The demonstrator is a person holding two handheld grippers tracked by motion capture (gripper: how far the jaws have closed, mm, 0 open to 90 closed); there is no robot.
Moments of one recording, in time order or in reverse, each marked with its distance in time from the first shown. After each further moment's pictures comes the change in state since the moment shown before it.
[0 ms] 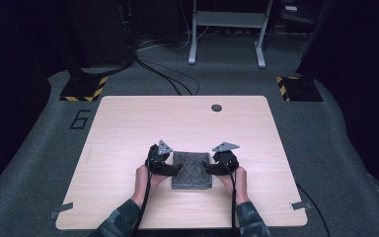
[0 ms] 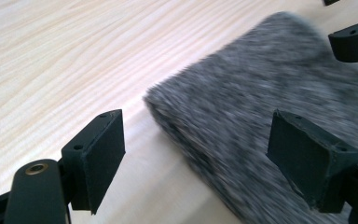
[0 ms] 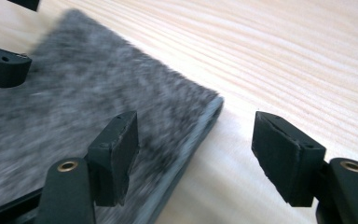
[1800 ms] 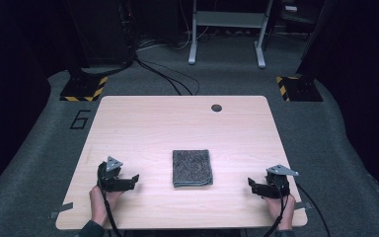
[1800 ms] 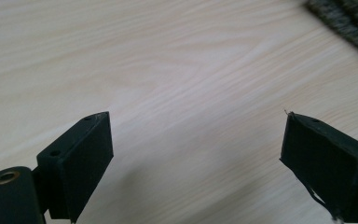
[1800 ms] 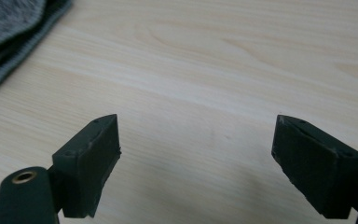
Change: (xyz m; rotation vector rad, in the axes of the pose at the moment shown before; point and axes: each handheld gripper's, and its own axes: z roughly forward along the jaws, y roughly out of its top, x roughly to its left) left arm 0.069 -0.113 -0.092 -0.016 0.167 -0.223; right arm -0.078 -0.110 -0.097 -0.034 -0.166 0.217
